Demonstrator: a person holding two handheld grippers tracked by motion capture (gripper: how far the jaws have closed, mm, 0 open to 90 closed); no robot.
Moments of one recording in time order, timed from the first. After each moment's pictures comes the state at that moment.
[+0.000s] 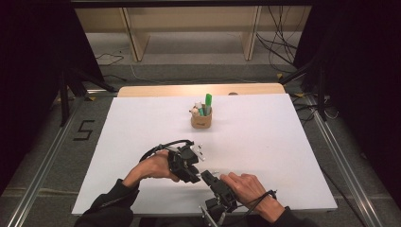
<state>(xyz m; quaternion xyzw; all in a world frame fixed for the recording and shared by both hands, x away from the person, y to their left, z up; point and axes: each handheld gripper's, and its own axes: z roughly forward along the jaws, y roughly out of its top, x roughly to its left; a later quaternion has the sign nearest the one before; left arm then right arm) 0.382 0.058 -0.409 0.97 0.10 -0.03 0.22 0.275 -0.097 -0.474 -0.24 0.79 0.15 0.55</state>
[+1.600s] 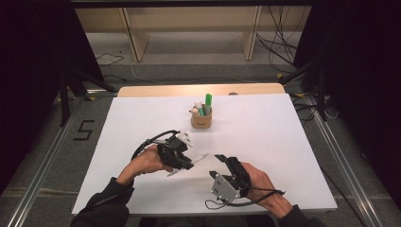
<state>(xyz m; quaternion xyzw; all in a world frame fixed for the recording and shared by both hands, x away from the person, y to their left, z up) 0.405 0.091 -0.405 0.94 0.19 0.00 0.29 0.304 -0.128 -0.438 0.04 0.85 0.31 0.43</state>
